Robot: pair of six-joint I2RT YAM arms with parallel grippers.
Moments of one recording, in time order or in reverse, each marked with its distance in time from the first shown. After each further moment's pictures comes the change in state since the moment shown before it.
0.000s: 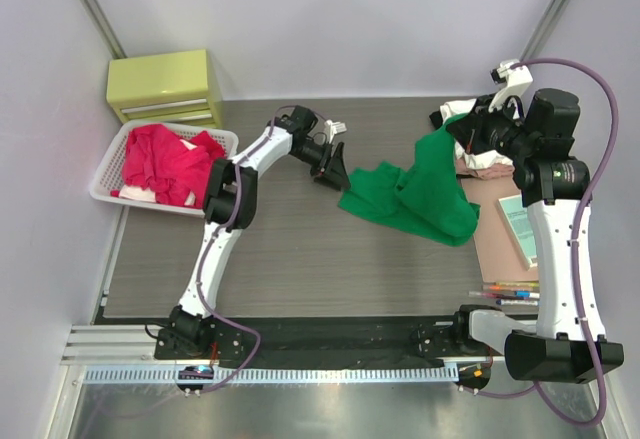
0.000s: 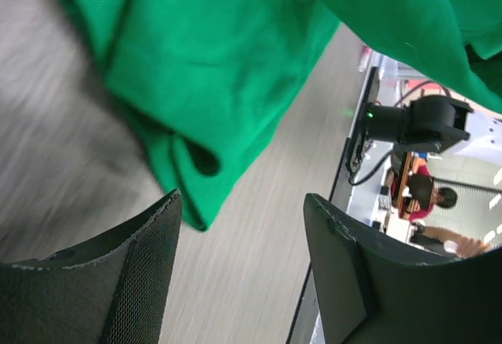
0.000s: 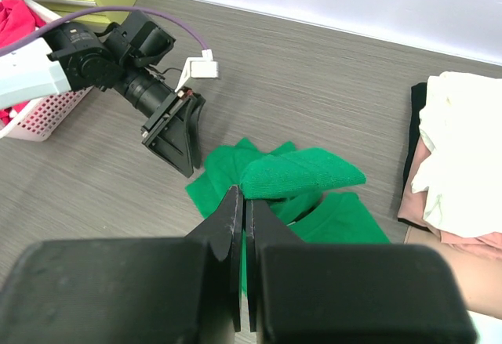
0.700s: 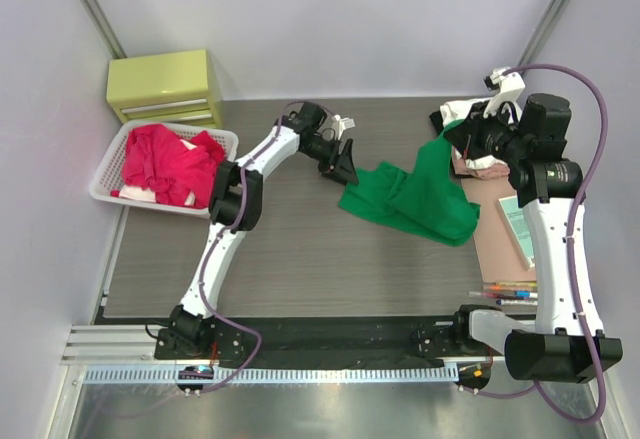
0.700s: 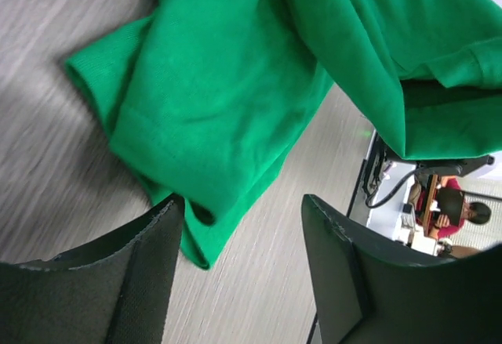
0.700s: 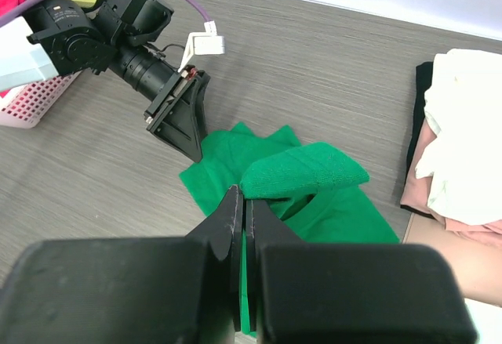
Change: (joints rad) left arm -0.027 0.032 0.093 0.033 -0.081 -0.043; right arm 0.000 0.000 -0.060 0.011 0.004 -0.018
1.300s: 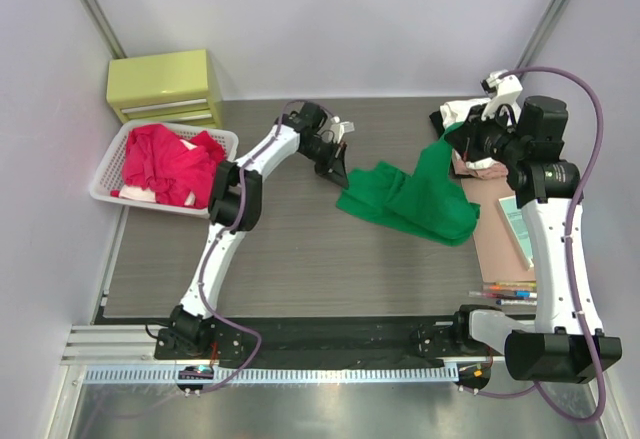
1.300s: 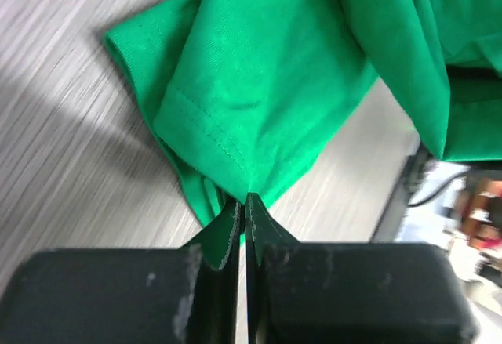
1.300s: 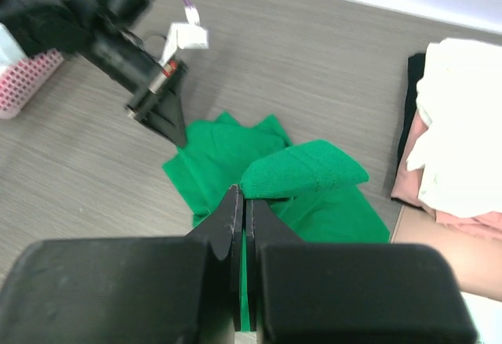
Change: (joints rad) left arm -0.003 -0.010 0.000 -0.061 -0.101 0.054; right arm 0.000 0.000 -0.018 0.002 0.021 -0.032
